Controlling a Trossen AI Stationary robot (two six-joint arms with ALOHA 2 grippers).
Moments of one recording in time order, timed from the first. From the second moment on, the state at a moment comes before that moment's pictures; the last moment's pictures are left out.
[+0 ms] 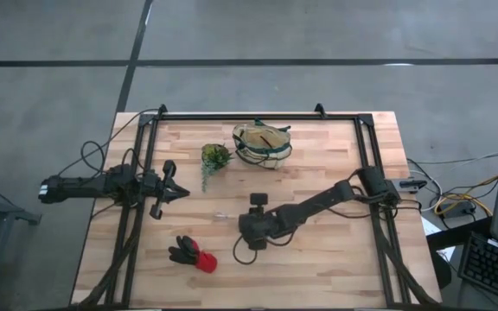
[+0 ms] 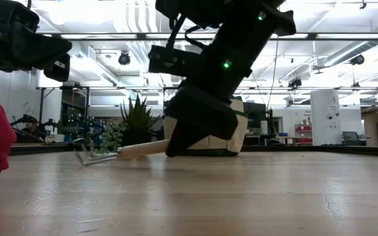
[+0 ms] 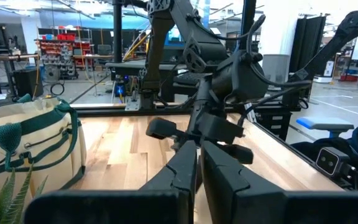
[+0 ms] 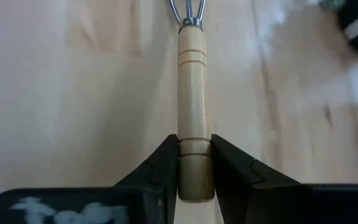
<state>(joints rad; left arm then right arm) 0.00 0.05 0.01 0.04 0.16 -0.03 0.30 2.14 1.44 -0.38 0.47 0.17</state>
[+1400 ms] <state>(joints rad) 0.00 0.05 0.01 0.04 0.16 -0.03 0.17 1.67 1.43 -0.70 0.84 -0.04</state>
